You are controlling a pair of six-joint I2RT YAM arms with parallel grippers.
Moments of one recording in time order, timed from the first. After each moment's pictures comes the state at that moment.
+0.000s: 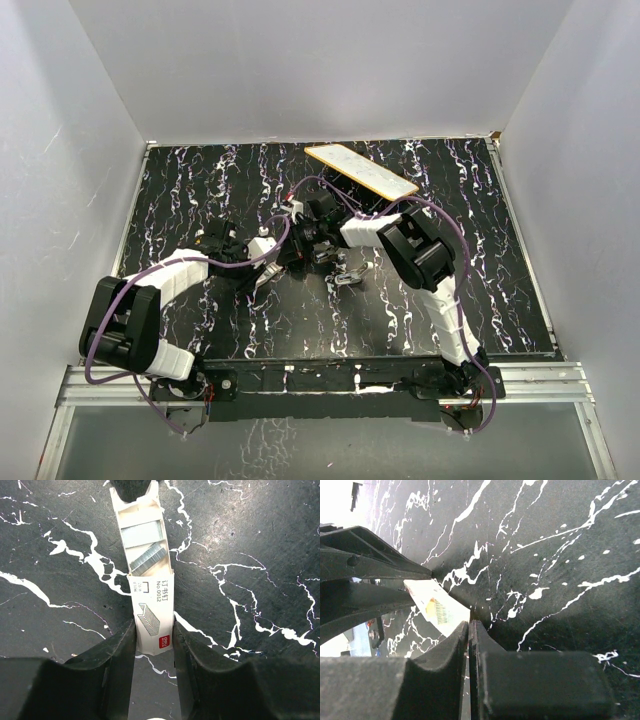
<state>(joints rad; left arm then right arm) -0.27 1.44 0.70 -0.44 0.38 0.68 0.65 2.28 1.45 0.14 -0.86 0.40</state>
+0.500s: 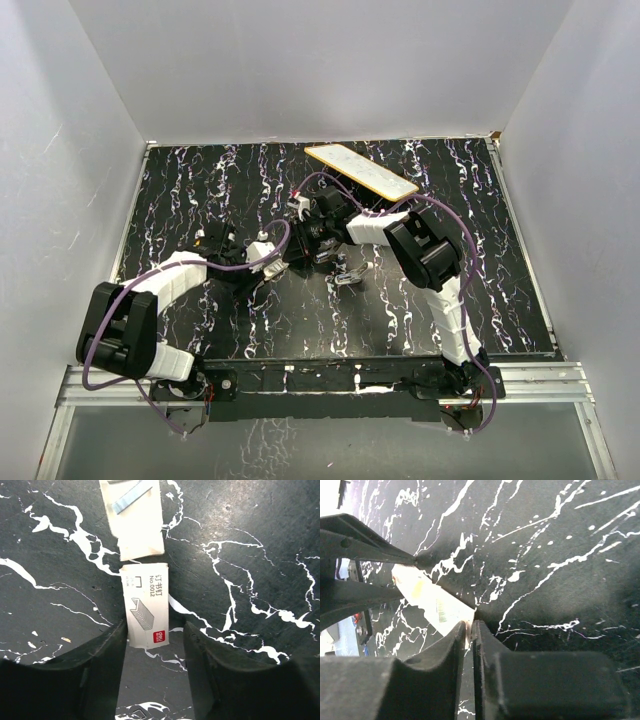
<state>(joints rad) -0.27 1.40 0.69 -0.50 0.35 0.70 0.62 2.25 1.42 0.09 -0.84 0.32</state>
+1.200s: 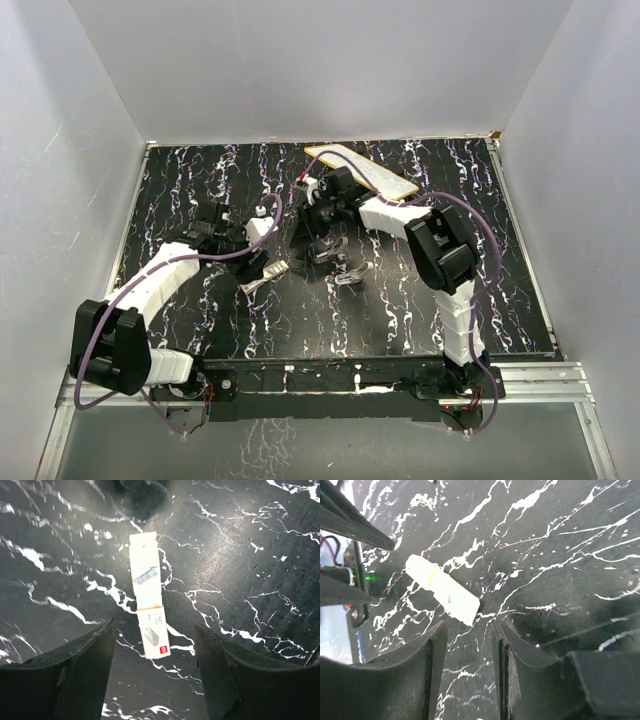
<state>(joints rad) -0.28 1.31 0.83 -0.57 0.49 0.63 0.57 2.16 1.49 -0.09 -0.86 0.13</state>
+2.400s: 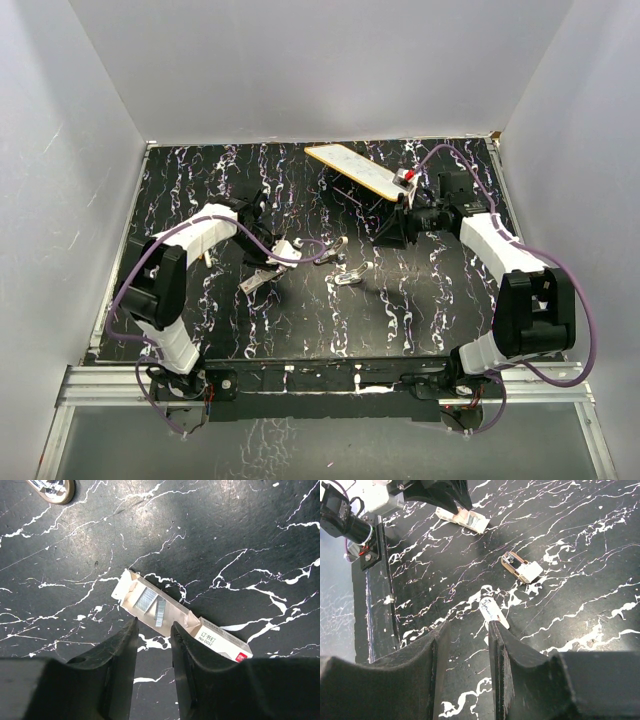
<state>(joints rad) -0.40 1.74 1.19 -0.91 0.50 1.58 0.09 1.48 1.03 -0.45 -1.16 -0.42</state>
